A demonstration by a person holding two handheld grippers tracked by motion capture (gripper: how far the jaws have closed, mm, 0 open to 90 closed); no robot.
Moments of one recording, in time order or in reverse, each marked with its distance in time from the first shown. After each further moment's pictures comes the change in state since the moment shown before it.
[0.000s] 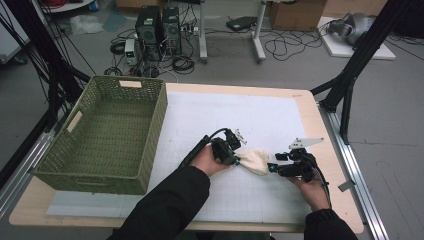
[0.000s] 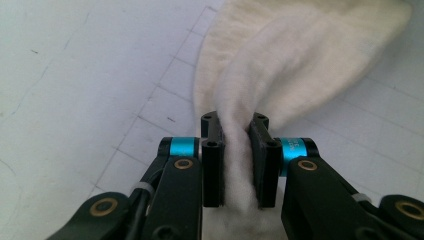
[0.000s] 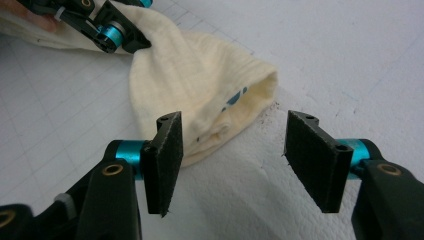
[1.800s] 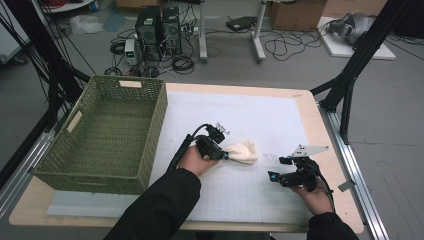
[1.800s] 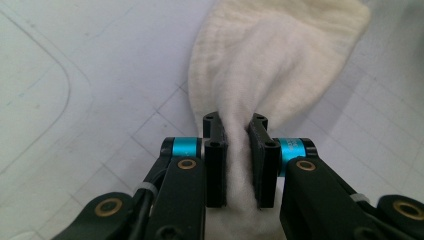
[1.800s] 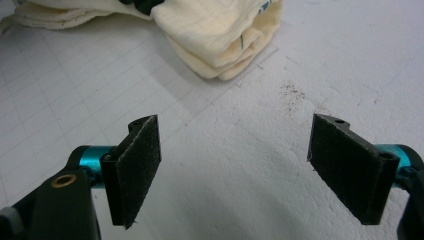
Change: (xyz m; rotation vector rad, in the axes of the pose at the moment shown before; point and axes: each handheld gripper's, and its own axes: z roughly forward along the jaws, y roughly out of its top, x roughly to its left) left arm 0.023 -0.025 -0.031 -0.069 0.007 -0.283; right arm 0.018 -0.011 -0.013 -0.040 0.010 -0.026
